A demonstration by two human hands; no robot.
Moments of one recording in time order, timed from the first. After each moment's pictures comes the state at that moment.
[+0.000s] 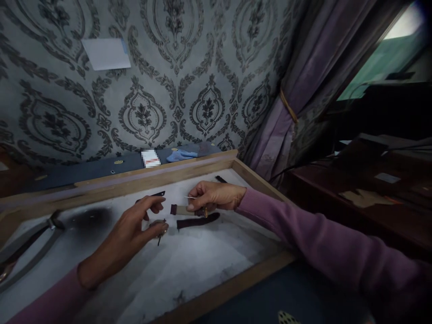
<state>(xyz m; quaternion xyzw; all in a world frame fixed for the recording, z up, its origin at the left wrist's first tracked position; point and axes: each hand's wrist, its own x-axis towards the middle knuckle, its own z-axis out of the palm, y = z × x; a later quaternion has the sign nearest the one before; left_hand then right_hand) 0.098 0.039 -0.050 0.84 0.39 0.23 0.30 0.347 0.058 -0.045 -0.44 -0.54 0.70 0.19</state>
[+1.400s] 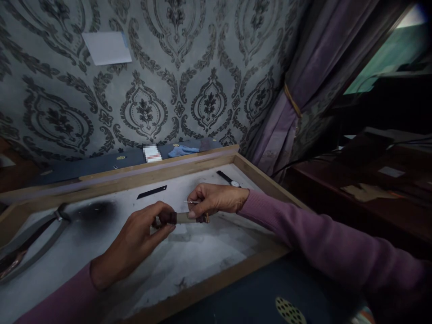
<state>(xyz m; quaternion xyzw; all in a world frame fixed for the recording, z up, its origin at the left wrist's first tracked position) 0.101 0.022 -0.054 0.87 0.32 0.22 0.30 0.335 0.040 -0.050 -0.40 -0.57 0.69 0.18</state>
